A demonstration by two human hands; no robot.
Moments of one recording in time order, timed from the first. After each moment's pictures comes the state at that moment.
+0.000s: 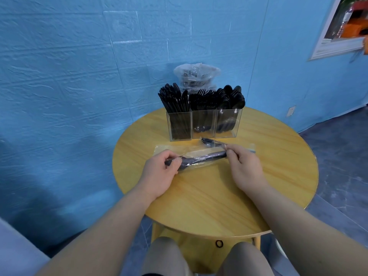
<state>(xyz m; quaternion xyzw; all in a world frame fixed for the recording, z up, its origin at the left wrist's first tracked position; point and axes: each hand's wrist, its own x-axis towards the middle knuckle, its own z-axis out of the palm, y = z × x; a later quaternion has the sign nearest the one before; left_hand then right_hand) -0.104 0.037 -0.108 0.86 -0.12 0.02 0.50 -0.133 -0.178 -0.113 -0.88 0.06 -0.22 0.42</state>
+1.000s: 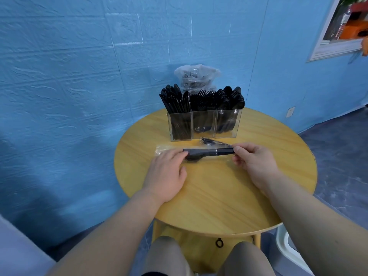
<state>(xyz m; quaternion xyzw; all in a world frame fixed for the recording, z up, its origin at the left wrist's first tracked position) -0.105 0.030 -0.117 0.95 -0.22 0.13 0.16 -0.131 -0.199 -0.100 -0.71 0.16 -0.12 0.67</state>
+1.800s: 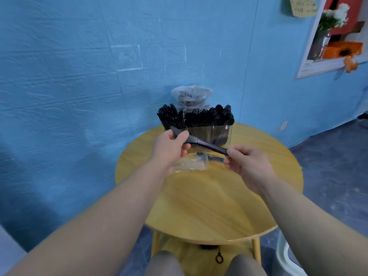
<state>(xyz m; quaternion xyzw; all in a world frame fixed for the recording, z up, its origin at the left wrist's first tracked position) -0.091 -0.011 -0.023 0.71 -0.01 -0.02 0.71 -0.154 -0.191 -0.057 -0.63 0.10 -0.11 0.77</state>
